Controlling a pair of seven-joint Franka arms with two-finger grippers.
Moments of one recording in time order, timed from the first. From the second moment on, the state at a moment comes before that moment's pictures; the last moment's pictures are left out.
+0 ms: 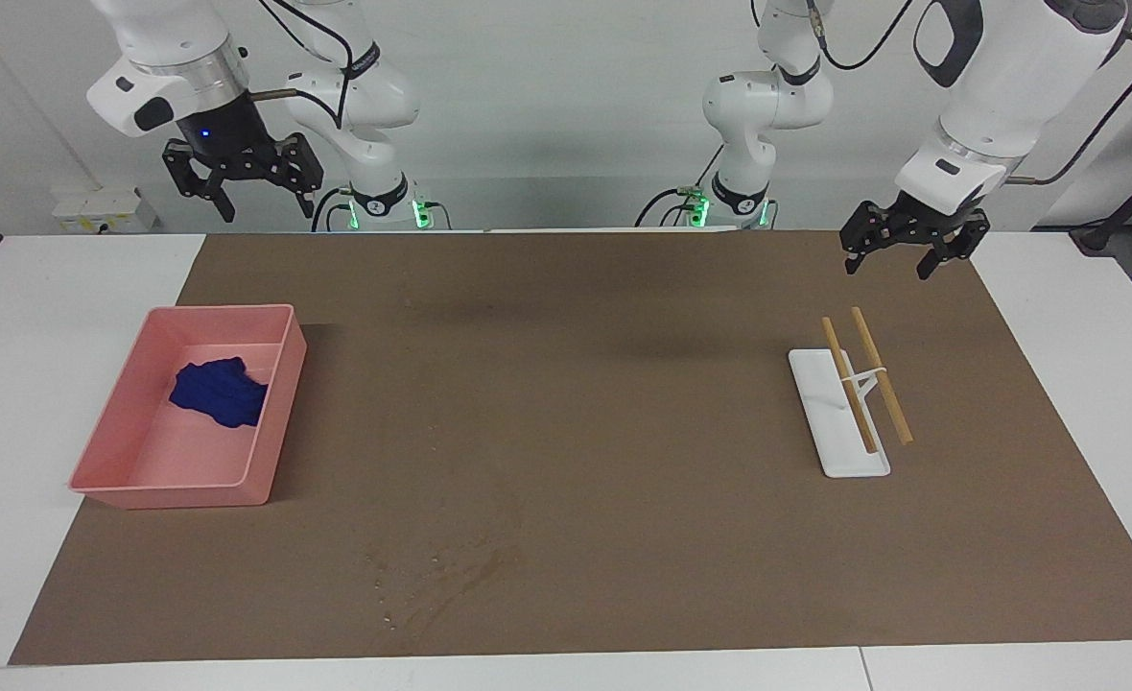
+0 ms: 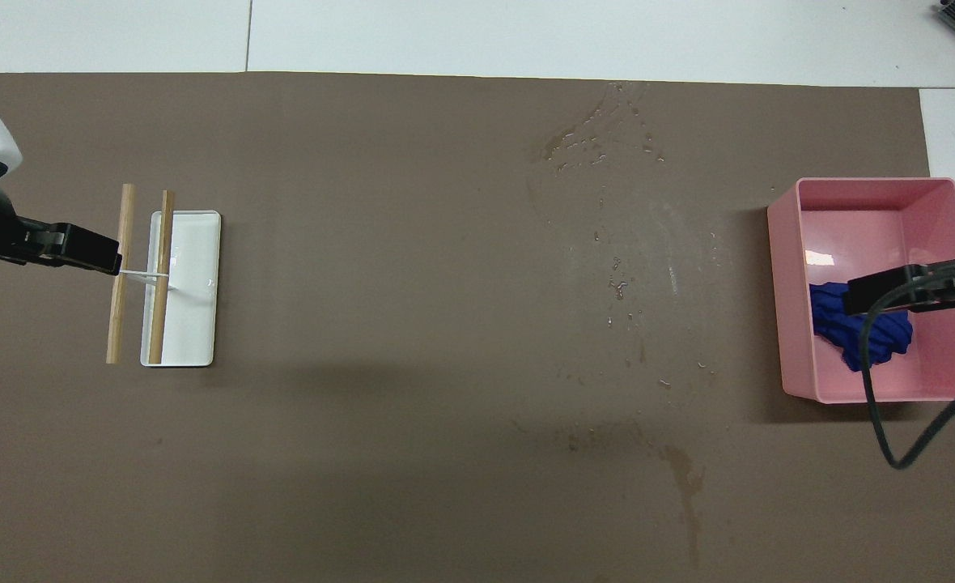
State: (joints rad) left arm -0.04 0.01 -0.05 -1.58 -0.01 1.58 0.08; right arm -0.01 -0.07 0.06 -1.53 0.00 1.43 0.01
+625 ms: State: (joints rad) left arm -0.04 0.01 -0.05 -1.58 -0.01 1.58 0.08; right arm -0.03 -0.05 0.06 -1.60 0.04 1.50 0.01
